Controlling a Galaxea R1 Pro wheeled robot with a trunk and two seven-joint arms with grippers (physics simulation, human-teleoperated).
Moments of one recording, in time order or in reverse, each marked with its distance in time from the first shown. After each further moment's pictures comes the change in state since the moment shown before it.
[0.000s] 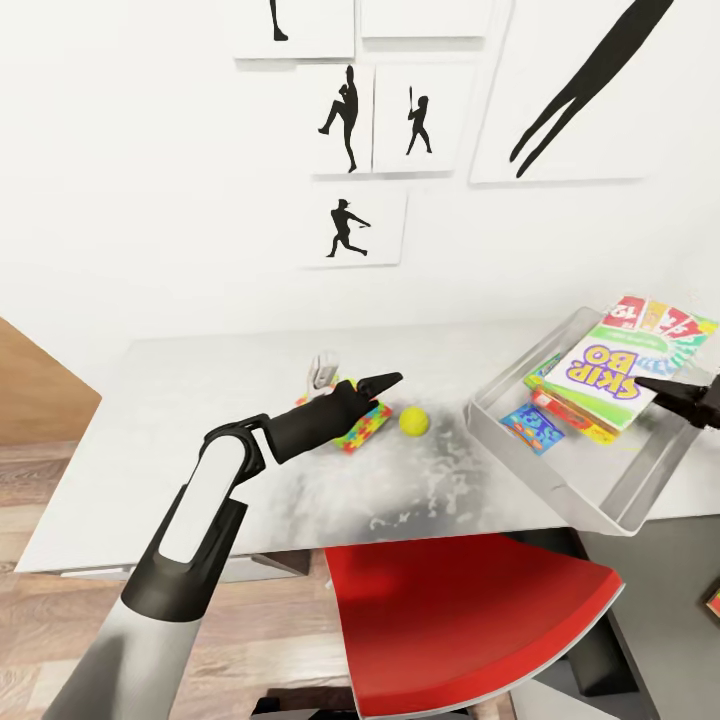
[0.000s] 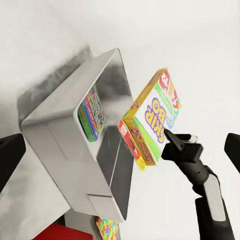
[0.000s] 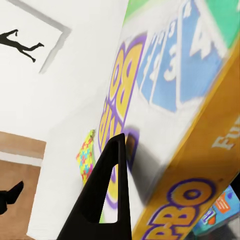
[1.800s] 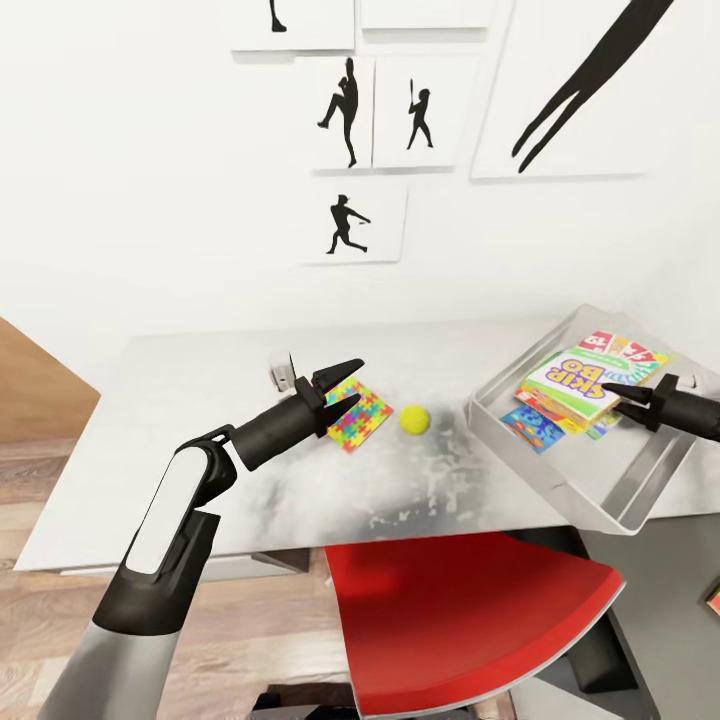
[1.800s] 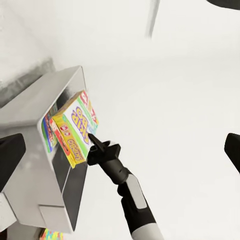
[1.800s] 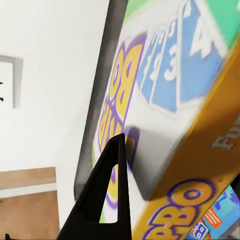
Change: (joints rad) left arm 0.064 0.037 0.118 -0.007 0.179 0.013 -0.133; right arm -0.275 0.063 0.164 0.487 0.008 -0.001 -0.043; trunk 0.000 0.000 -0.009
